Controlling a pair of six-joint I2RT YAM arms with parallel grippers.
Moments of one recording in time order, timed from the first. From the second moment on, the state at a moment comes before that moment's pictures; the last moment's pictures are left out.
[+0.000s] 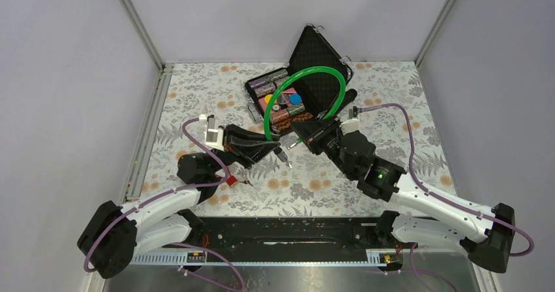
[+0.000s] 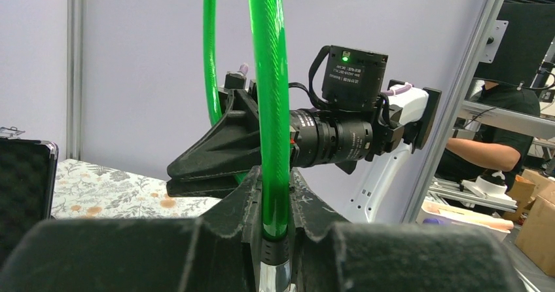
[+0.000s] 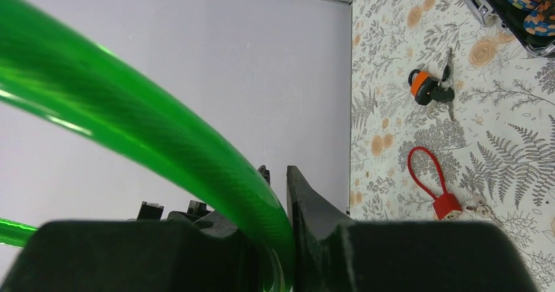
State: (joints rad) left arm -0.69 1.01 0.40 1.34 0.56 -0.67; right arm 1.00 0.95 0.80 0.06 0.42 1.39
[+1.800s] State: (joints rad) left arm -0.69 0.99 0.40 1.26 0.52 -0.65; right arm 1.00 1.01 0.80 0.06 0.38 1.41
